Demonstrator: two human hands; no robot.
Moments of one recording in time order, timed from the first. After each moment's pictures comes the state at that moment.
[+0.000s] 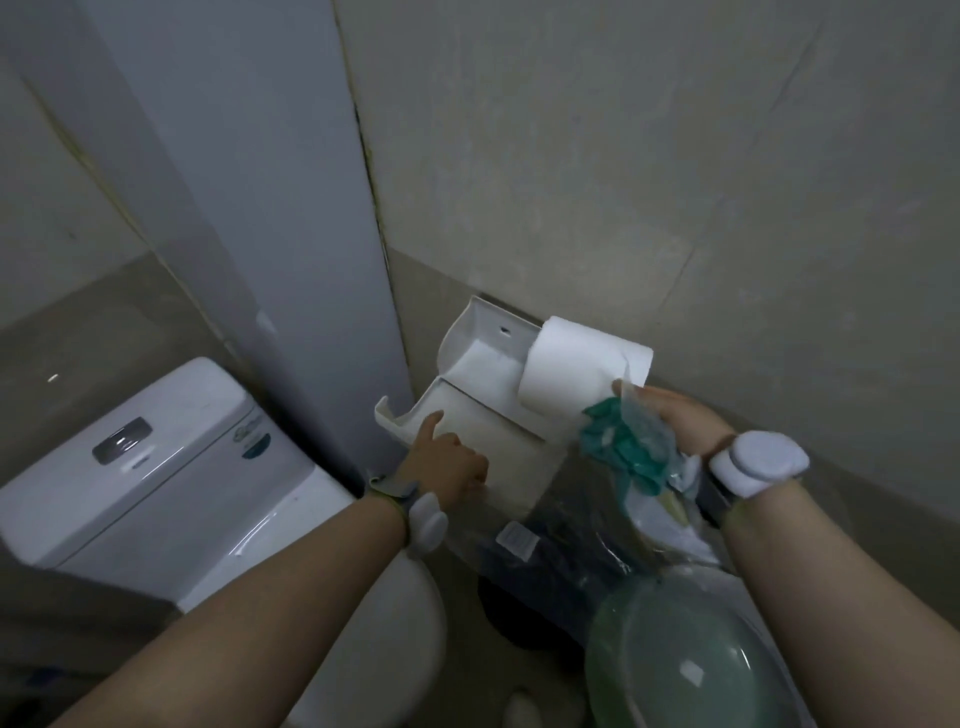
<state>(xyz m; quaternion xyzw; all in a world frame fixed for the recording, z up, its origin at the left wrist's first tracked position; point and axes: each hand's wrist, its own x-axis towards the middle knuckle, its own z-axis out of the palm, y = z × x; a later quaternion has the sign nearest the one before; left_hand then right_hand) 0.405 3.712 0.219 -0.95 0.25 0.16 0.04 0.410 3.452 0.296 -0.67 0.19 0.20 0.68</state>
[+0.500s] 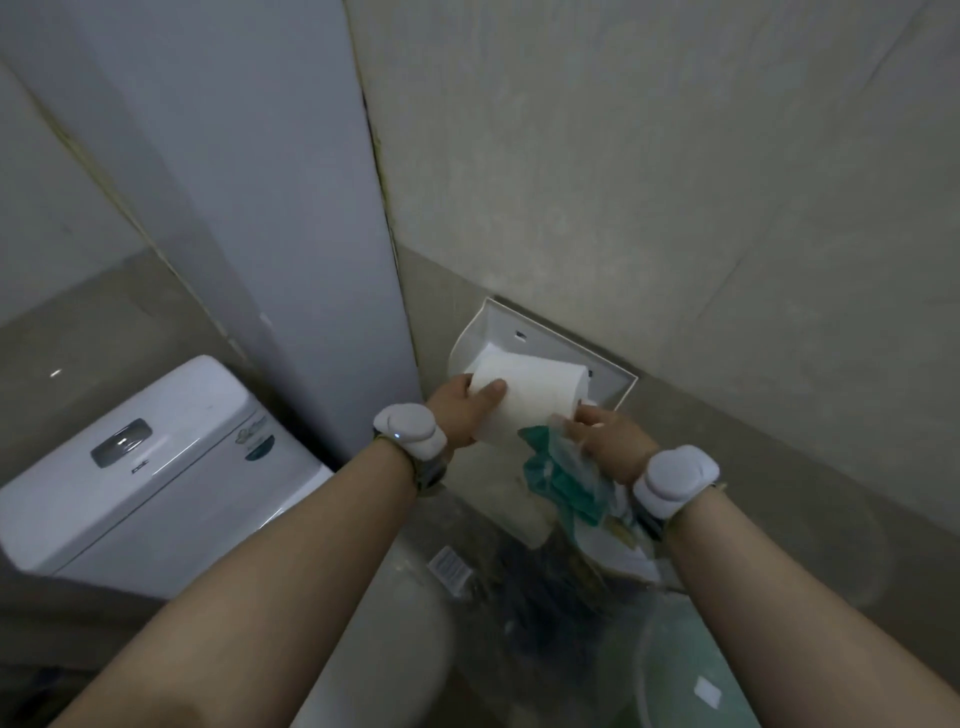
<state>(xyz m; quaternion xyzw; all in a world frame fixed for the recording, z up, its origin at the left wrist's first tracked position) 0.471 3.707 0.231 -0.75 -0.12 0.21 -0.62 0.439 3.515 0.262 -0.83 0.10 0.24 0.49</state>
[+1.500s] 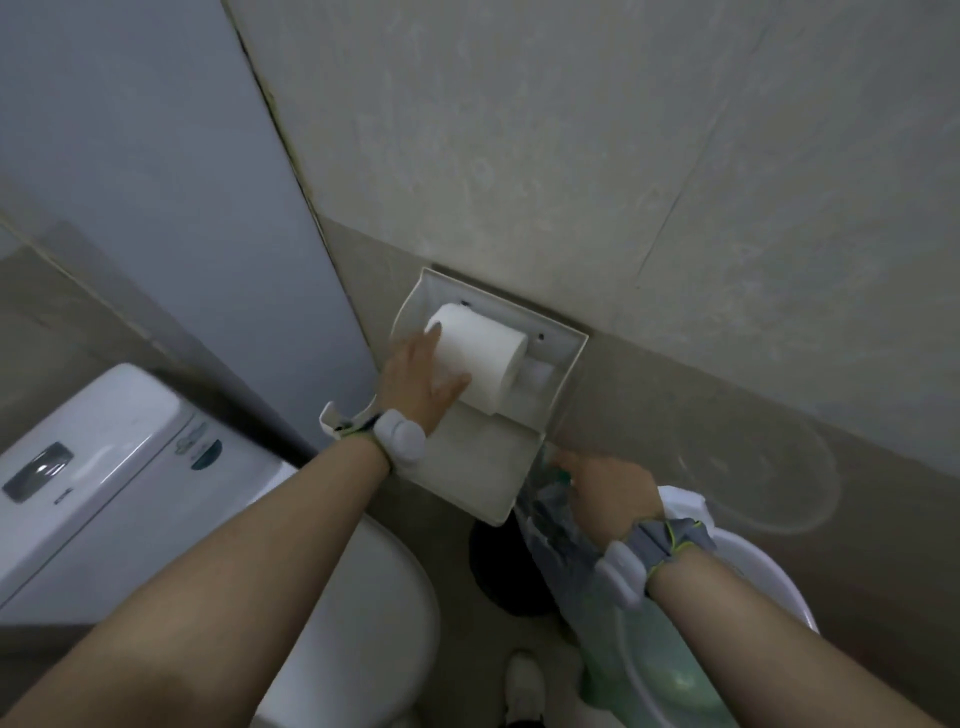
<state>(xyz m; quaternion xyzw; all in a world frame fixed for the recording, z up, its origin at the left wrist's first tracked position) 0.486 3.699 0.195 -0.94 0.08 0.03 -0.32 0.379 3.486 0.200 -0.98 0.02 0.20 0.06</state>
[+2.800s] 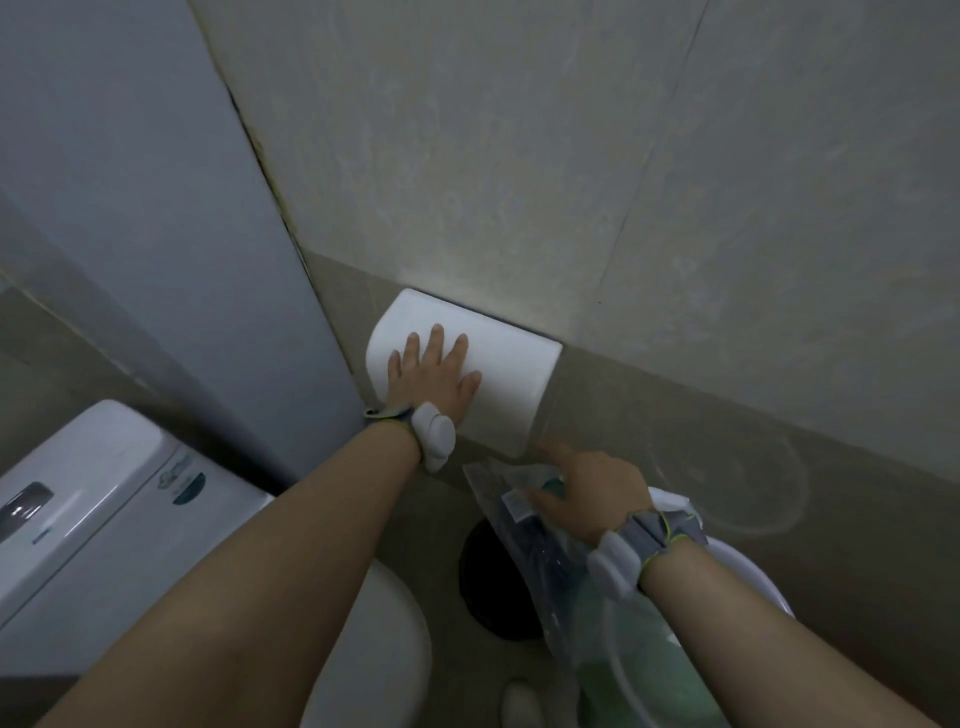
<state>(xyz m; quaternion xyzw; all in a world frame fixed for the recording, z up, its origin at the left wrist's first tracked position) 0.508 3.661 0.193 -0.99 0.13 0.05 -0.08 0.367 3.476 0.221 -0.99 -0.03 0.08 0.15</state>
